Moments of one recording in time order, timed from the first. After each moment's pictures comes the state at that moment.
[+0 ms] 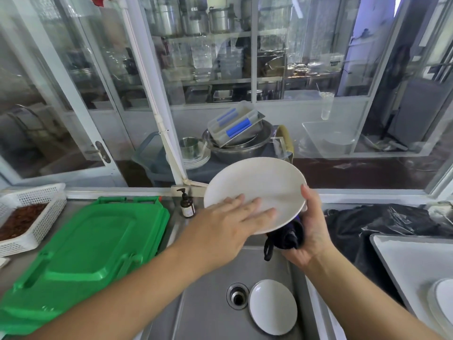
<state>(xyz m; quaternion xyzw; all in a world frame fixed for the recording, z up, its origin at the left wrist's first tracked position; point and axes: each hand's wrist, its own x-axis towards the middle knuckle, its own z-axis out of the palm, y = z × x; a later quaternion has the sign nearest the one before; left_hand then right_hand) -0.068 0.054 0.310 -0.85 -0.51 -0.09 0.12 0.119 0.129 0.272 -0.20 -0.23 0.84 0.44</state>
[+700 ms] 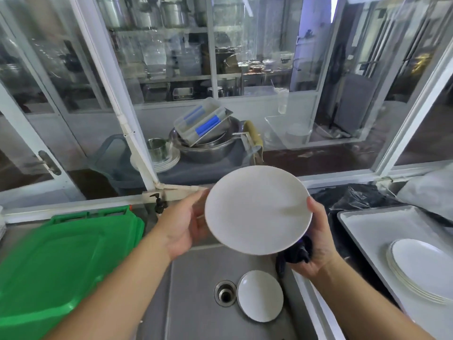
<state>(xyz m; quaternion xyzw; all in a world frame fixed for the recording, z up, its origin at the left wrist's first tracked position) -0.127 0.106 0.276 -0.28 -0.49 -0.48 -0.67 0.131 0.098 0.241 -0.20 -0.26 0.81 0.49</state>
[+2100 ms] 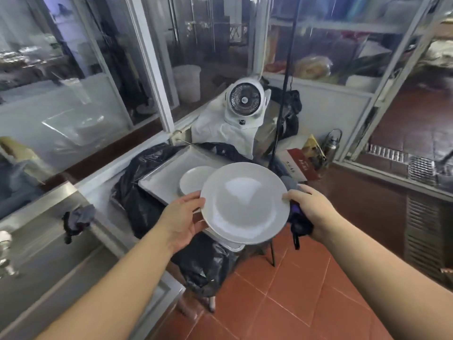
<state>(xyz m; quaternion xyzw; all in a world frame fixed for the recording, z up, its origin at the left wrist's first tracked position) 0.363 -0.031 0.207 -0.42 -0.39 -0.20 -0.79 0.587 -0.224 0.207 -0.67 -0.09 0.36 0.64</state>
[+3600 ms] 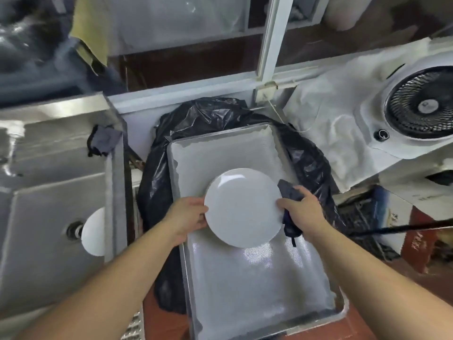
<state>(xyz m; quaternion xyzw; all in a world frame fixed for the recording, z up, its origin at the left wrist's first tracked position) 0.491 0.203 0.037 -0.26 -0.66 -0.24 -0.66 0.785 0.193 0.021 -0.76 -0.30 0.49 0.32</state>
